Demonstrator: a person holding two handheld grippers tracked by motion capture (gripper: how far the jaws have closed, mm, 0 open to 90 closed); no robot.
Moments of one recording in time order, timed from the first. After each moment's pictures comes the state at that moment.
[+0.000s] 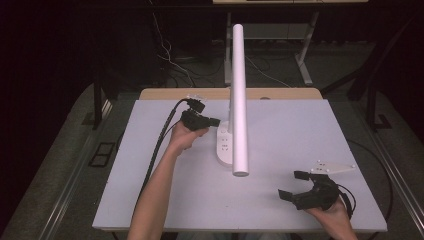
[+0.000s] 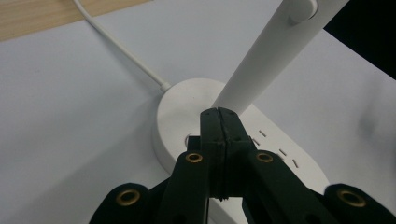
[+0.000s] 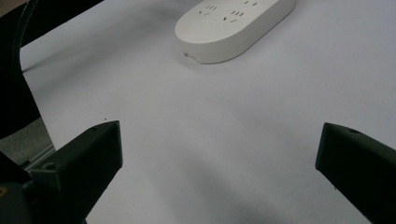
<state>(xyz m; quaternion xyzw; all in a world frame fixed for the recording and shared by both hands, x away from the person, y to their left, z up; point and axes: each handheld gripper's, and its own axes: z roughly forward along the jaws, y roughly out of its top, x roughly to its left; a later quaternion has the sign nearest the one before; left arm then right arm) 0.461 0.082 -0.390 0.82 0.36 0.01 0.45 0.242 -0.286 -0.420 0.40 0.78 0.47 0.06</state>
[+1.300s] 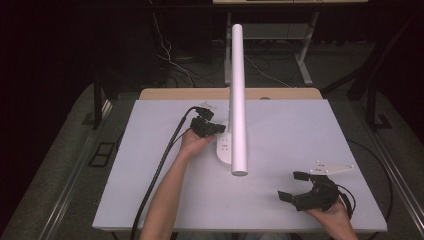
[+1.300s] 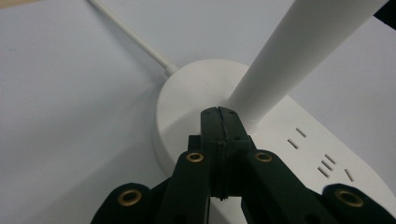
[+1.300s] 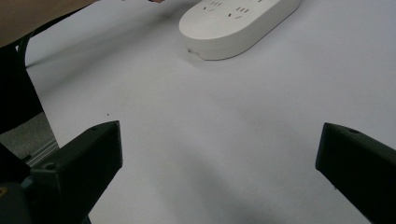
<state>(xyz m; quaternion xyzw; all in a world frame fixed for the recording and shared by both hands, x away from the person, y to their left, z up) 0.462 0.056 -0.428 0.82 0.38 0.04 0.43 0.241 -0.285 -0.420 0.40 0.79 0.46 0.05</state>
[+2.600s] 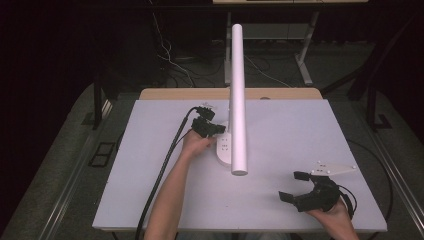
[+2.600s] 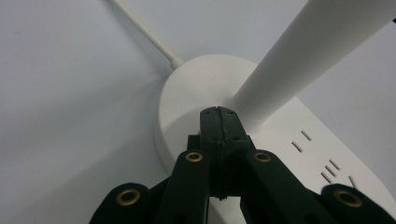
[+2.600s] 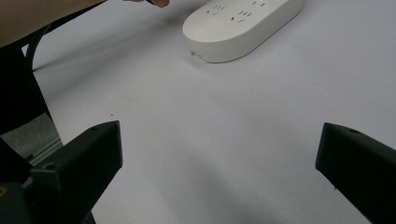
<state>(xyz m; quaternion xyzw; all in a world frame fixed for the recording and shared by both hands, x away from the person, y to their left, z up) 0.462 0.054 -0.427 0.82 0.40 0.03 0.40 0.239 -0.287 -0.419 0.39 0.79 0.47 0.05</state>
